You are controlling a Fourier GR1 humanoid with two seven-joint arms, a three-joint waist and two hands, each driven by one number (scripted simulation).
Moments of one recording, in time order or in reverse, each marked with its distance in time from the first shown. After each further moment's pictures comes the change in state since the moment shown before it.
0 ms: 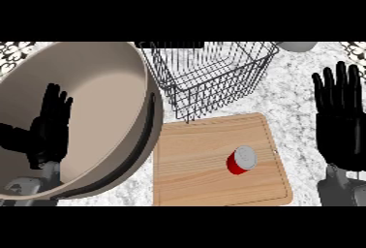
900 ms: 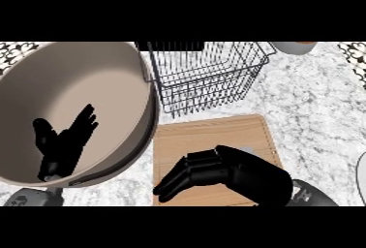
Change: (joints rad) left arm 0.066 0.063 -0.123 0.001 -0.063 -0.223 0.273; right arm -0.252 -0.117 0.597 -0.186 0.253 0.460 0.226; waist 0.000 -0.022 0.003
